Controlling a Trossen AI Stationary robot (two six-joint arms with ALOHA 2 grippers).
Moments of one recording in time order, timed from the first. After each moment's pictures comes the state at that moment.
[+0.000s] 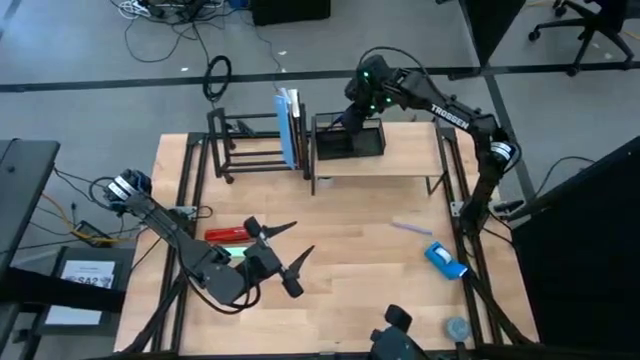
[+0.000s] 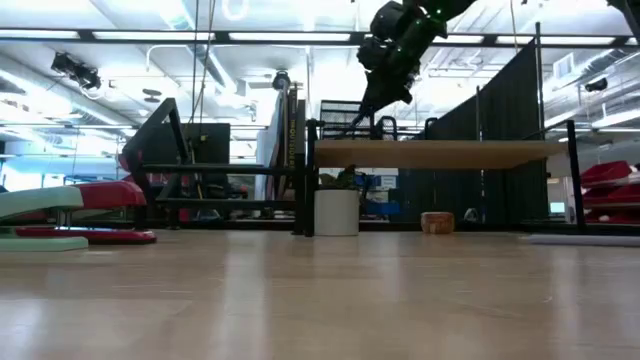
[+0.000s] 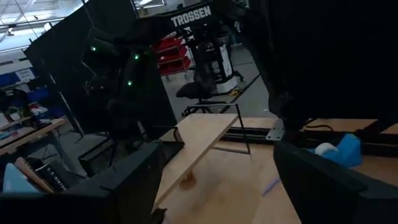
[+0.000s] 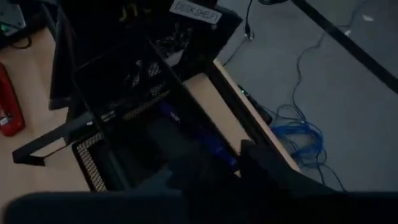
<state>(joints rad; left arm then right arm) -0.69 1.53 1.23 0.26 -1.32 0.17 -0.67 1.78 1.80 -0.85 -0.15 -0.06</state>
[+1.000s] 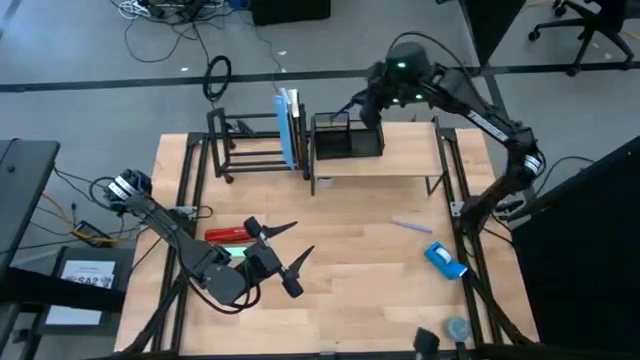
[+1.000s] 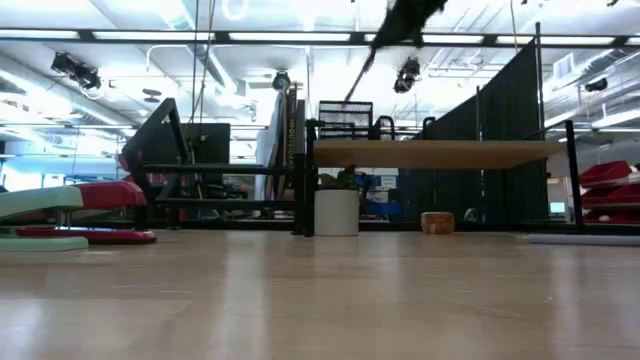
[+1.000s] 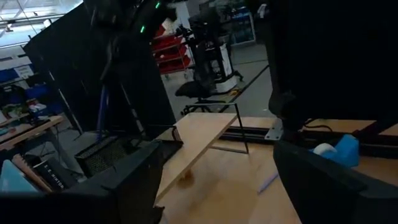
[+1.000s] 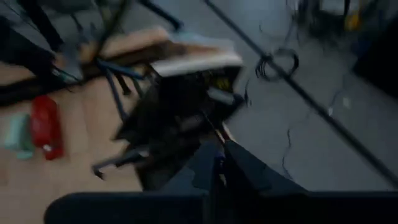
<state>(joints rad) -0.69 1.53 1.23 0.24 -1.32 0.15 -0.60 1.49 1.80 -0.79 -0.18 -0.13</state>
